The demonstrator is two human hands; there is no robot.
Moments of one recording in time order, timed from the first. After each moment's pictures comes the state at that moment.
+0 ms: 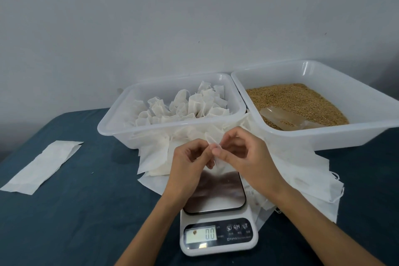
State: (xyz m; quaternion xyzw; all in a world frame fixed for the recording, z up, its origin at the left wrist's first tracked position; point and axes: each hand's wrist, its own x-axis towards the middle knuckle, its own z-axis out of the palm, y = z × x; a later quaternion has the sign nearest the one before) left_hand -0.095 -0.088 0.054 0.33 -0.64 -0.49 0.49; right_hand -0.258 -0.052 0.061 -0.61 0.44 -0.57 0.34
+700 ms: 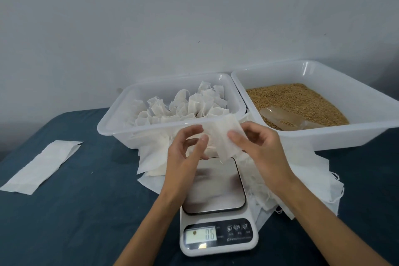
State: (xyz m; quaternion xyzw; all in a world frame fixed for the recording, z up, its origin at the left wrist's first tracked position) left_hand -0.094 -0.088 0.059 0.37 -0.58 -0.49 0.54; right_hand -0.274 -0.058 0.066 -0.52 0.41 -0.64 0.39
